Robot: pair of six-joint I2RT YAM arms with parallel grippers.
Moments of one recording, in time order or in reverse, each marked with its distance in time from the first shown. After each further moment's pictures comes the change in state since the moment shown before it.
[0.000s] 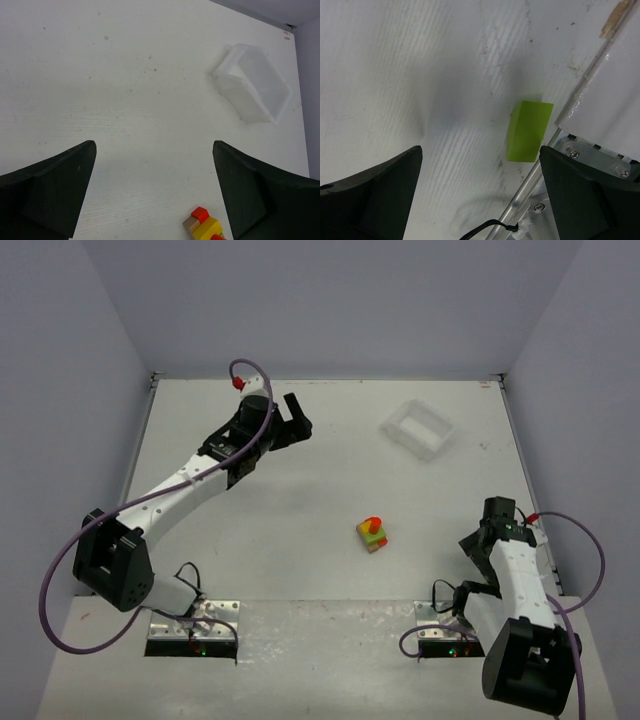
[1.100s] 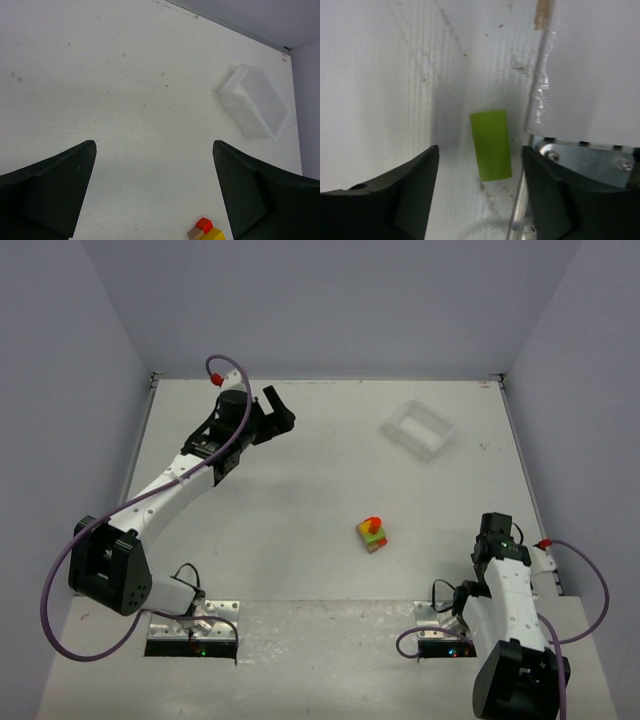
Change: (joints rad) left arm 0.110 -0.042 -0.032 0.031 0.066 0.006; right arm -0.013 -0.133 -0.107 -0.044 0.153 0.253
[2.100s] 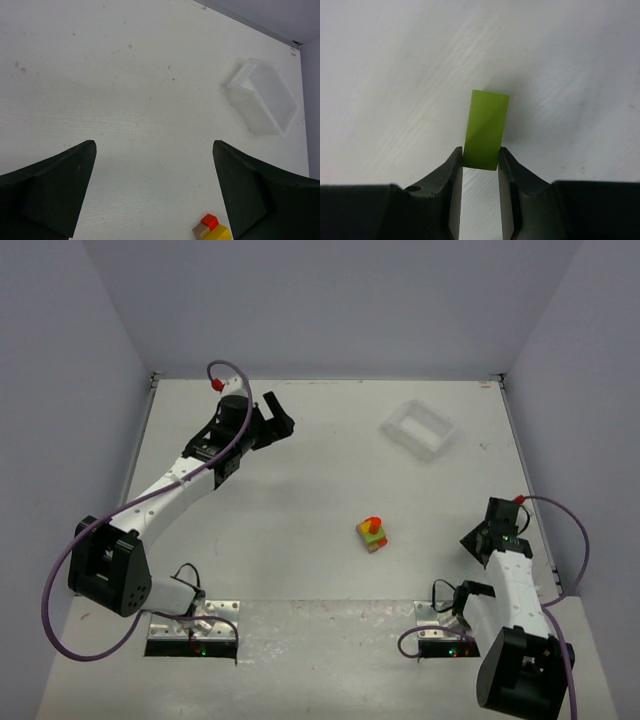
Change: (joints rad) left arm 0.000 -0.010 -0.047 0.005 -0.002 -0.004; right arm -0.002 0.082 0.026 0.413 -0.448 -0.547
